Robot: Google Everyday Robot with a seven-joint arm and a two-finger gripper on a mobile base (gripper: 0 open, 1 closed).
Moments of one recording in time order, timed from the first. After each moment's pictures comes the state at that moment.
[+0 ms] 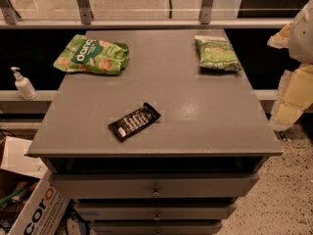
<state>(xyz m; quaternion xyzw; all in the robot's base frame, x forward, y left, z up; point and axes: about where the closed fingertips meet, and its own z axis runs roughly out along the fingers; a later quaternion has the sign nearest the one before) 0.438 -0.217 0.976 -0.60 0.78 -0.03 0.16</state>
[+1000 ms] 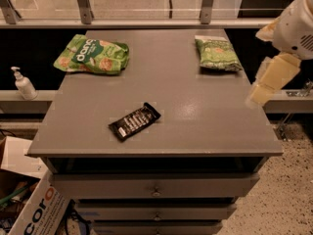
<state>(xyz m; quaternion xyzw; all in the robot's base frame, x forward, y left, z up) 0.497 -0.211 0.963 -0.57 0.79 0.01 0.23</state>
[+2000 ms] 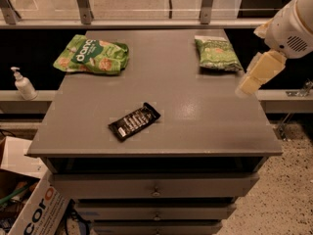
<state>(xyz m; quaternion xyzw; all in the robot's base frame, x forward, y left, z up) 0.542 -0.214 0.950 -0.53 0.80 0.01 0.28</state>
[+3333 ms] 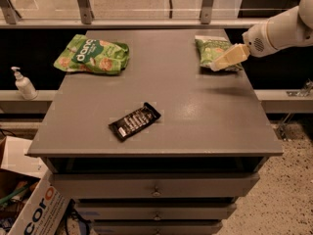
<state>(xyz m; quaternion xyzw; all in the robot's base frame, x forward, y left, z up) 0.706 -0.236 0.882 -0.37 0.83 0.11 0.40</state>
